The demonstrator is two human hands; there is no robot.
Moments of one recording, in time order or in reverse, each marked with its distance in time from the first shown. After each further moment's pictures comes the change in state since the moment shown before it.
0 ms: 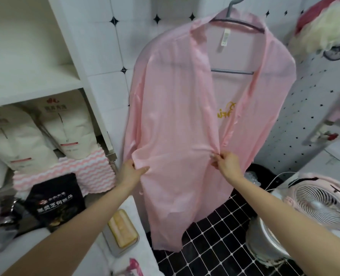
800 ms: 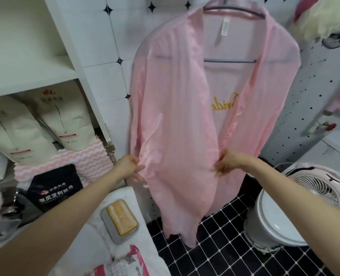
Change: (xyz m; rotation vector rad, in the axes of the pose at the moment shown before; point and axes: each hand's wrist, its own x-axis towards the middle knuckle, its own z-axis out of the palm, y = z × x) left_hand 0.008 -0.009 -0.015 0.064 -0.291 -0.136; right_hand -0.013 -0.024 -0.049 -0.343 -0.680 0.223
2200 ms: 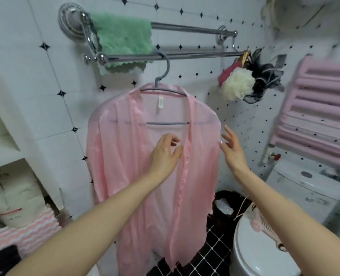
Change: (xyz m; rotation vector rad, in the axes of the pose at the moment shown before) left_hand -0.035 0.249 0.107 0.016 0.316 0.985; right_hand -0.055 -0.005 -0.133 0.527 0.952 -0.496
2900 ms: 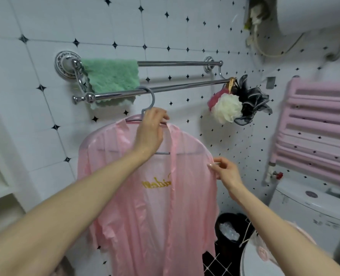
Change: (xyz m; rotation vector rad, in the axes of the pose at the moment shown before) left_hand 0.112 0.050 -0.039 0.243 0.162 0.446; right_hand 0.015 -0.017 -0.017 0.090 -0.066 0.147
